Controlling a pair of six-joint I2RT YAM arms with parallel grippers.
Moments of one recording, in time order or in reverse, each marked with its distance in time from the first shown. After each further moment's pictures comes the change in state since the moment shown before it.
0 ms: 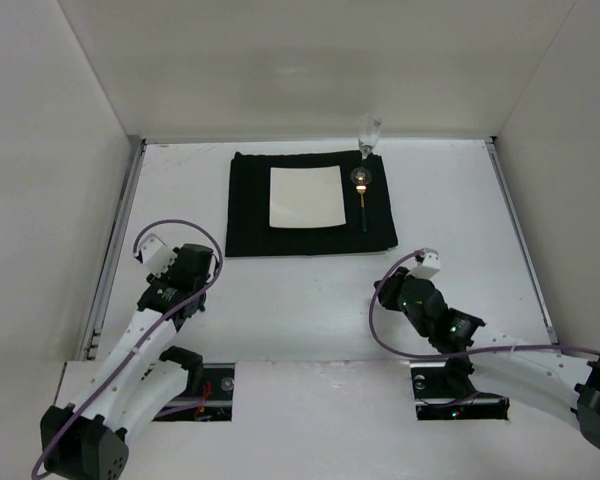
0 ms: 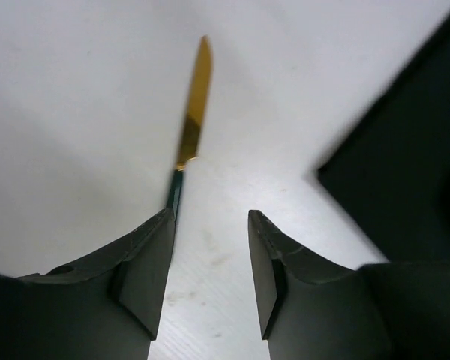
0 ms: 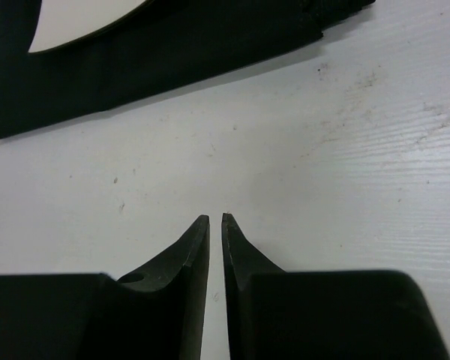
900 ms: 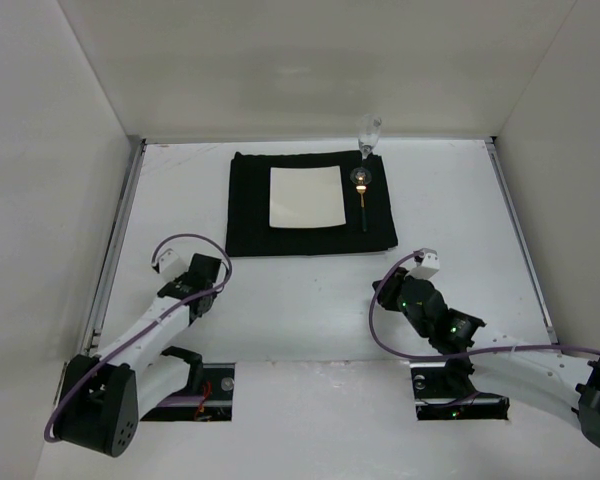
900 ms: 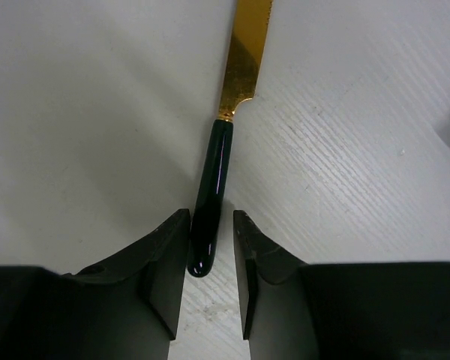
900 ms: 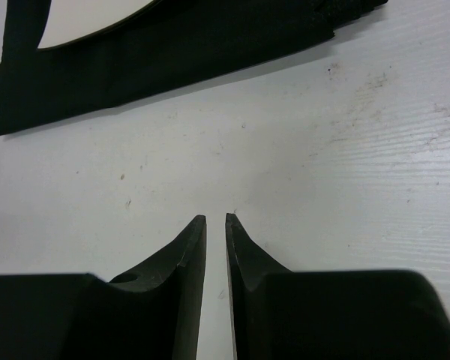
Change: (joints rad) left arm 0.063 0.223 -0.185 0.153 0.140 0.013; right arm 0.016 -0.008 0.000 0.007 0.000 -0.006
